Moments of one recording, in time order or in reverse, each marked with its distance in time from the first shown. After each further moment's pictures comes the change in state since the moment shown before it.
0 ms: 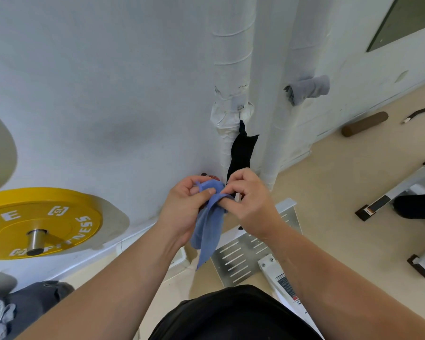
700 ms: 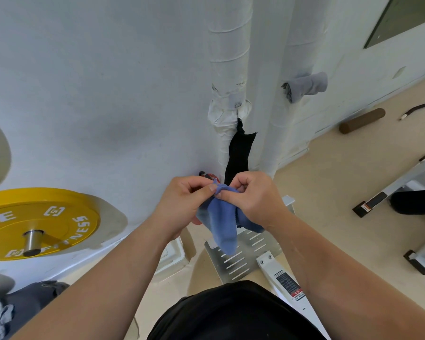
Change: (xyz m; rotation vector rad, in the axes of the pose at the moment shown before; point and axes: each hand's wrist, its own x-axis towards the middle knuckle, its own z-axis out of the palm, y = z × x) left_hand -0.005 0.020 -0.002 0.340 -0.111 0.157; right_hand 0.010 0.000 -0.015 0.088 -0.030 0.142
